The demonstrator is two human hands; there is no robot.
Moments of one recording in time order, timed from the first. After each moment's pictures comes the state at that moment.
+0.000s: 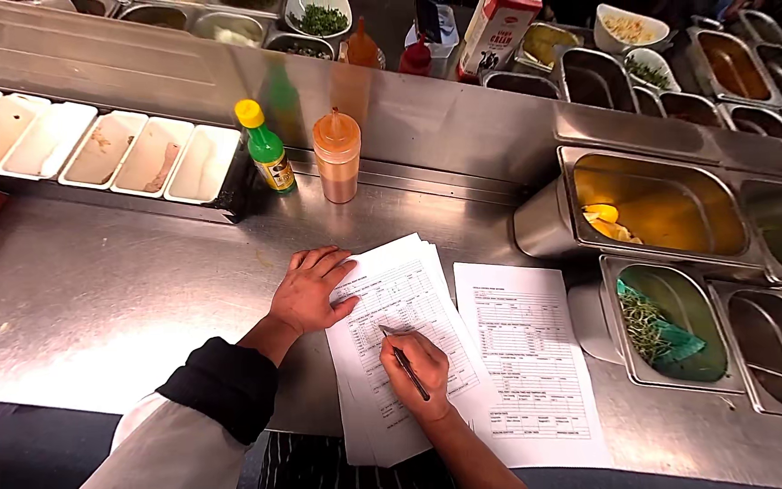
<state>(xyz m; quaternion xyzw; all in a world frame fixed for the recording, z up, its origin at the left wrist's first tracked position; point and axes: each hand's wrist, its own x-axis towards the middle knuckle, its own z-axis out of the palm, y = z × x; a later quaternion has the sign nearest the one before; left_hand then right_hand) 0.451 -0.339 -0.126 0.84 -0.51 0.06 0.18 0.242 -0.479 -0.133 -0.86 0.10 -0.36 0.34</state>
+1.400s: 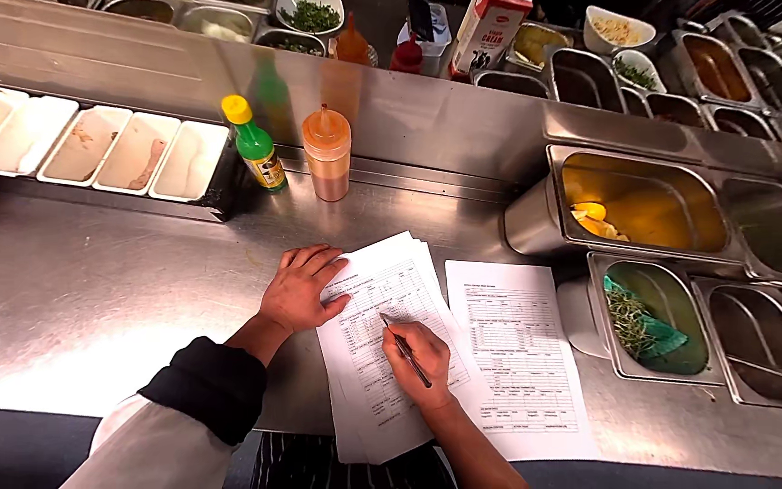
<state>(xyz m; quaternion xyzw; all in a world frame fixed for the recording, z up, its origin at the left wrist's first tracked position) 0.451 -0.338 -0.124 0.84 -0.51 0.06 0.18 0.243 -0.496 -0.131 -0.86 0.12 -0.35 0.34</state>
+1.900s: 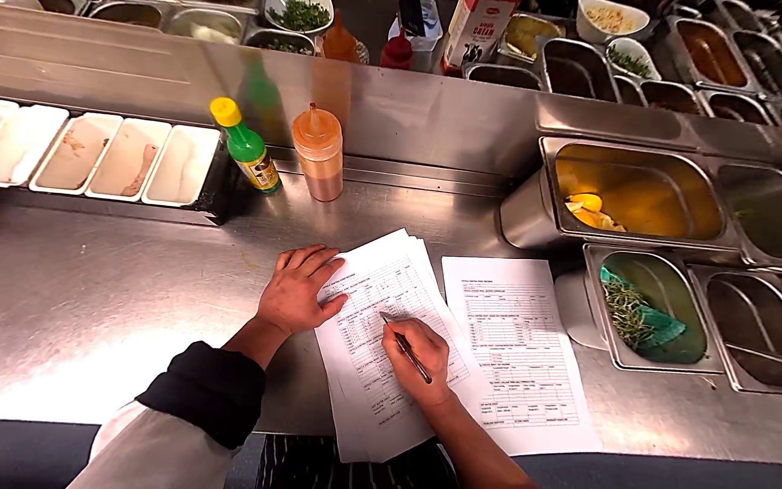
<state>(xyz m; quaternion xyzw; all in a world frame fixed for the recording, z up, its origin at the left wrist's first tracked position) 0.450 -0.338 -0.125 0.84 -0.51 0.06 0.18 0.243 -0.497 -0.133 -0.86 0.13 -0.36 0.35</state>
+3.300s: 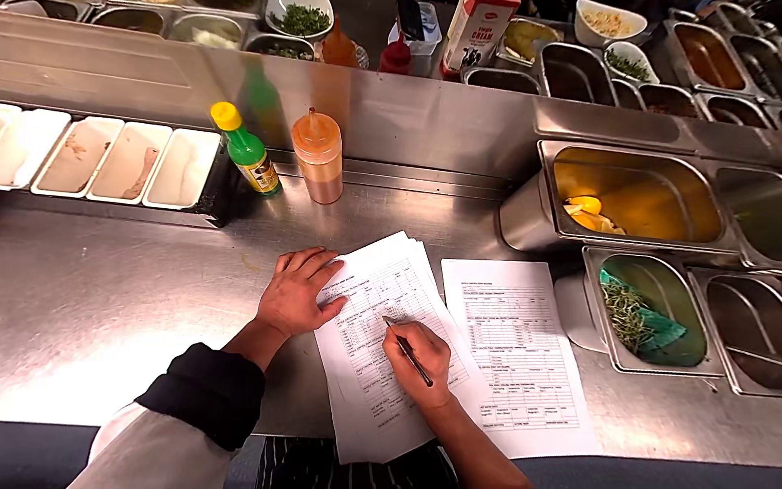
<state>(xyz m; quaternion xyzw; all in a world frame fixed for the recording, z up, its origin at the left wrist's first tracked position) 0.451 -0.339 -0.127 0.84 -0.51 0.06 0.18 0.241 -0.498 -0.133 -0.86 0.13 -0.36 0.34</state>
